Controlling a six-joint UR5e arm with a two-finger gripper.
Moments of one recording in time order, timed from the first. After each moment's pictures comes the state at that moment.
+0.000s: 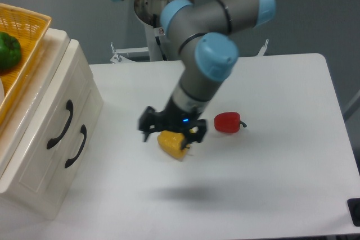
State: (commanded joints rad) arm 2.55 -1.90 -1.46 -1.27 1.20 0.49
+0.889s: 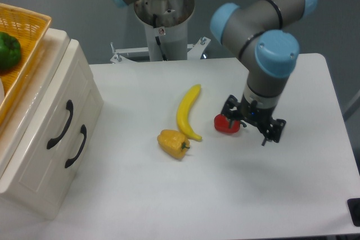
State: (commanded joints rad) arm 2.65 -2.05 -1.42 -1.17 1.55 1.33
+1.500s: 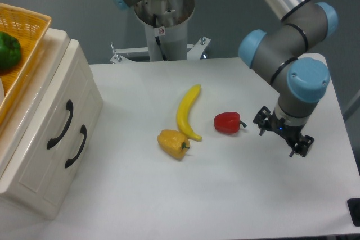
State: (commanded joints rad) arm 2.74 -2.14 -1.35 -1.18 1.56 1.50
